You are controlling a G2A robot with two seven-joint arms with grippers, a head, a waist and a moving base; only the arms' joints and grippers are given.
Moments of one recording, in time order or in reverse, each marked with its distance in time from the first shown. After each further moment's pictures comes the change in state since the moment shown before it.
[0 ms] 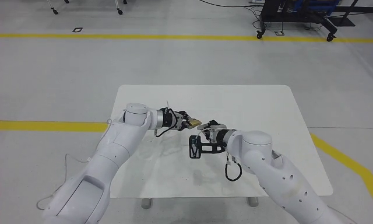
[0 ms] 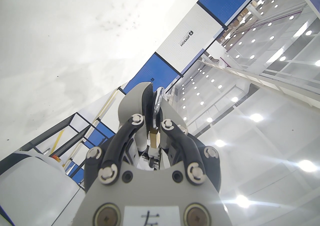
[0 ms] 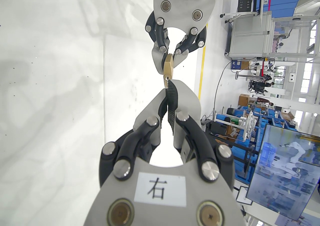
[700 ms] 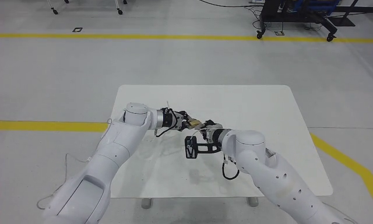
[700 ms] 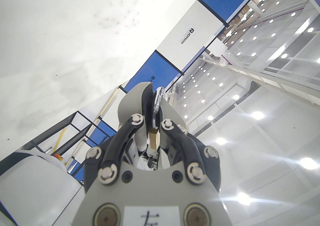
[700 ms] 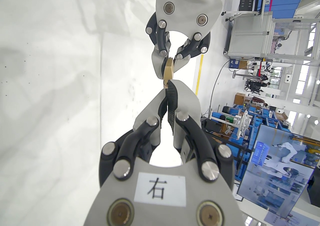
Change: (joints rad) left arm -0.005 -0.004 0.000 0.011 0.010 -0.013 -0.023; right arm 0.040 -0.018 -0.059 0.021 -0.033 -0.001 0.036
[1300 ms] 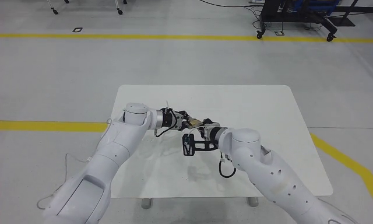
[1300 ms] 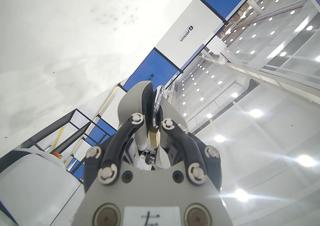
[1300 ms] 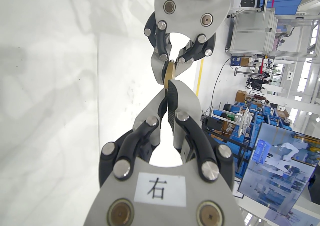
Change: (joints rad) left arm -0.001 -0.002 -0.005 0.005 -0.006 -0.001 -0.021; right arm 0.033 -0.021 -0.019 0.054 0.028 0.025 0.019
